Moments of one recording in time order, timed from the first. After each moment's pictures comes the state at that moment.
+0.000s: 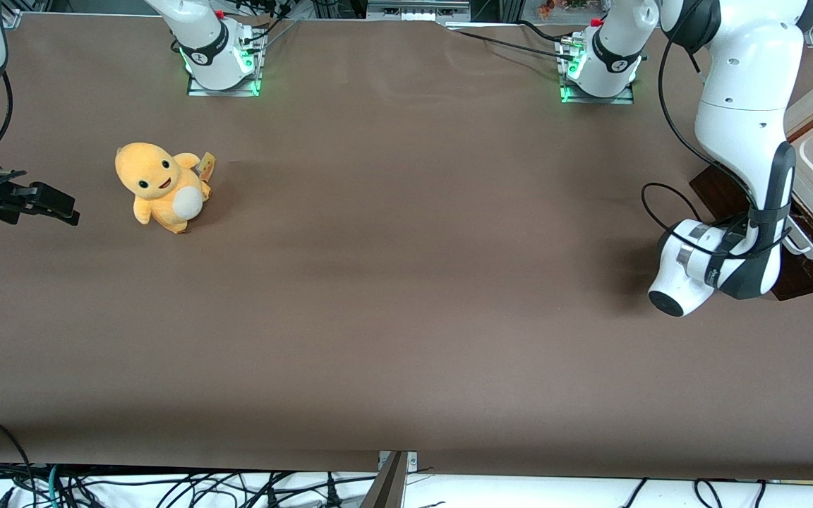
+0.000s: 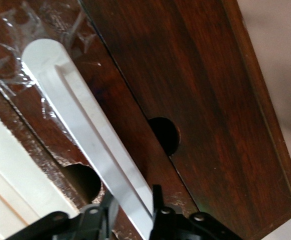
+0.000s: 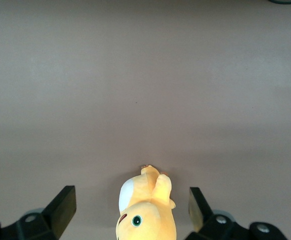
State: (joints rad) arm -0.05 0.80 0.08 -1.63 0.90 1.29 -0.48
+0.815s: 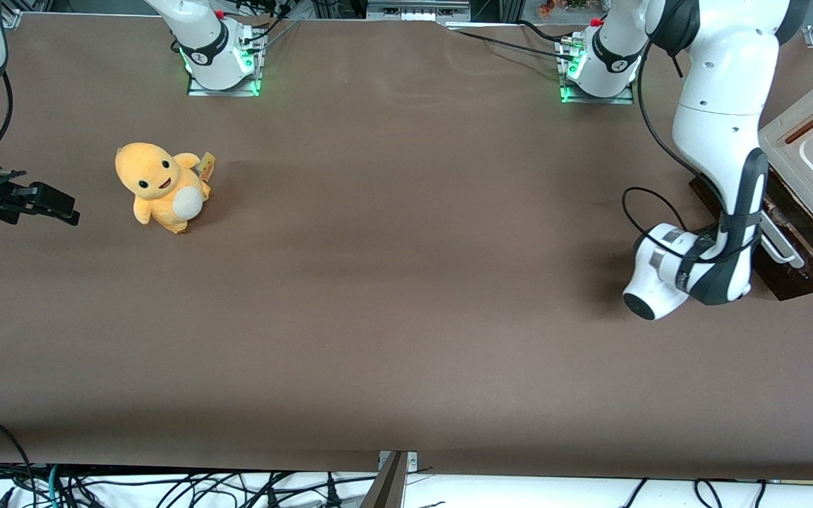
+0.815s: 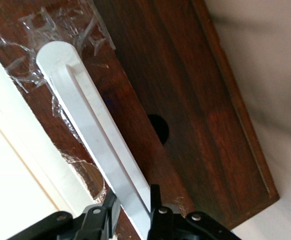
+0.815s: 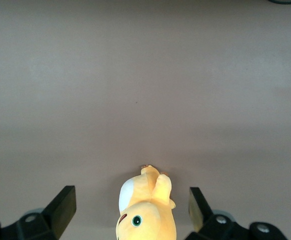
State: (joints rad) arm -0.13 0.84 0.06 -1.58 0.90 1.25 -0.50
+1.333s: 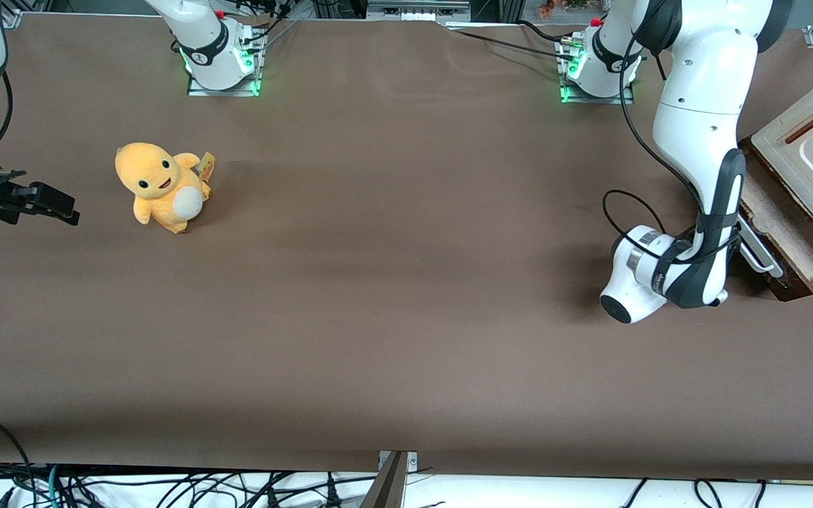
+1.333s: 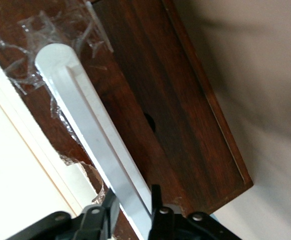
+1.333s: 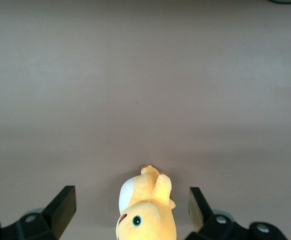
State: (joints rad) arm -0.18 0.85 0.06 -1.52 0.86 1.24 -0.45
